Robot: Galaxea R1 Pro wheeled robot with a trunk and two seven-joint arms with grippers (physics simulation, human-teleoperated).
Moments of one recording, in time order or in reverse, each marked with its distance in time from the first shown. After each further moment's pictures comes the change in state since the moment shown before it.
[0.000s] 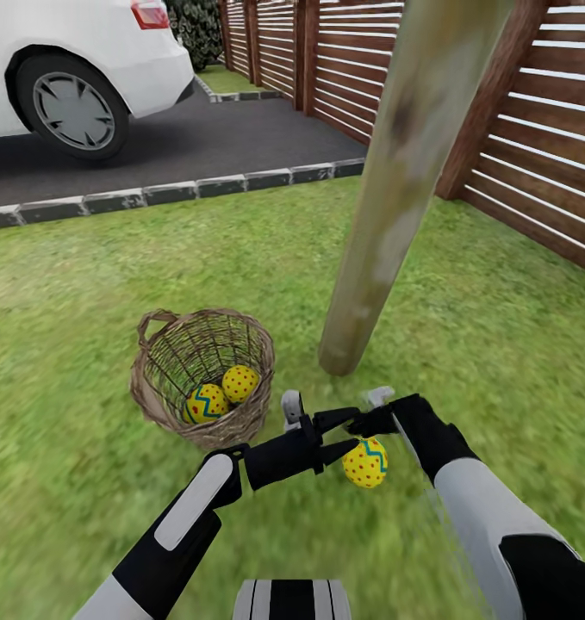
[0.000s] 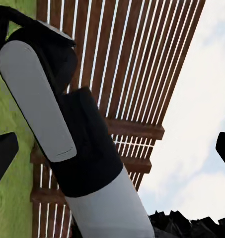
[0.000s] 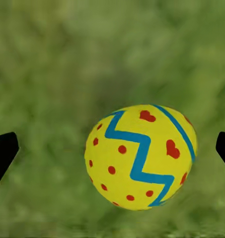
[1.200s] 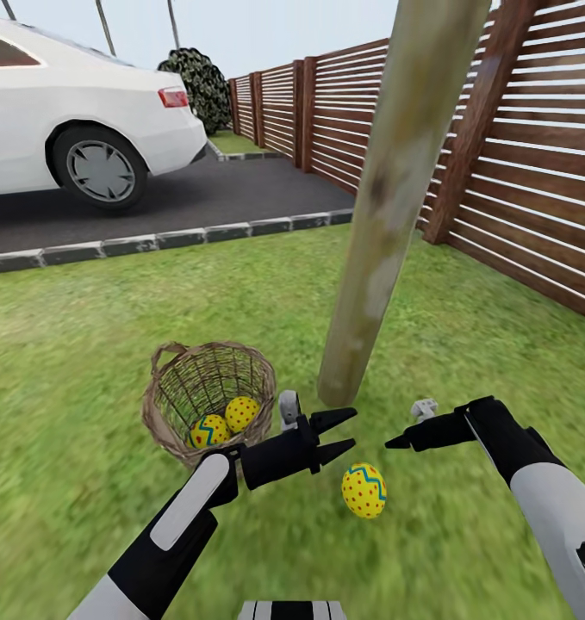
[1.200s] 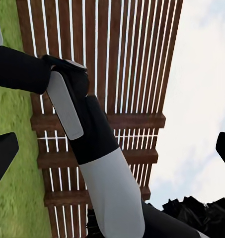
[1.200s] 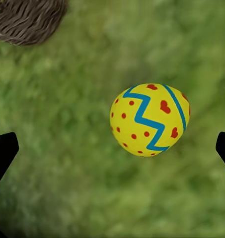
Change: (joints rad) left arm 0.000 0.016 0.000 -0.007 0.002 0.002 0.004; right arm 0.011 -0.270 0.001 -0.001 0.001 0.021 0.577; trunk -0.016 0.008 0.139
